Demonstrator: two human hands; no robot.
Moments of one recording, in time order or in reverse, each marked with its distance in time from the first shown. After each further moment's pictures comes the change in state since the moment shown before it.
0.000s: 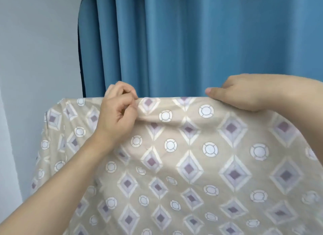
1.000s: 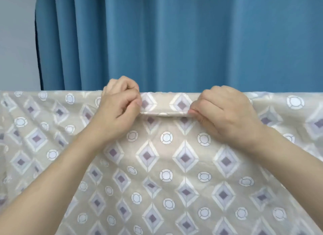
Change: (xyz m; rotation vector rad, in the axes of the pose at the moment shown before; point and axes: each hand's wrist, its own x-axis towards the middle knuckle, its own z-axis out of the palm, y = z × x) left_hand 0.009 0.121 0.108 0.051 -0.222 0.020; right_hand -0.034 0.159 0.057 -0.200 1.052 -0.846
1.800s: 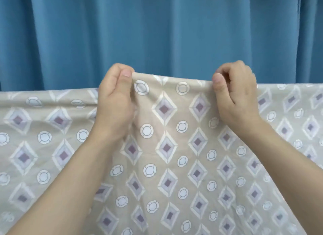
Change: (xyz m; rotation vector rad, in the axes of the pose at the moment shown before) left_hand 0.044 0.117 0.080 -0.953 0.278 -0.406; right_hand -0.063 0.066 -0.086 -0.055 0.086 0.728
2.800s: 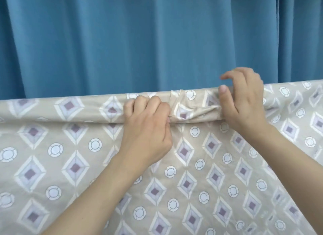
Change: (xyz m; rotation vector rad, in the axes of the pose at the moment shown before) left_hand -0.048 -0.026 0.050 1.122 -0.337 0.519; right_hand -0.022 0.057 -0.030 -0.262 0.010 -0.071
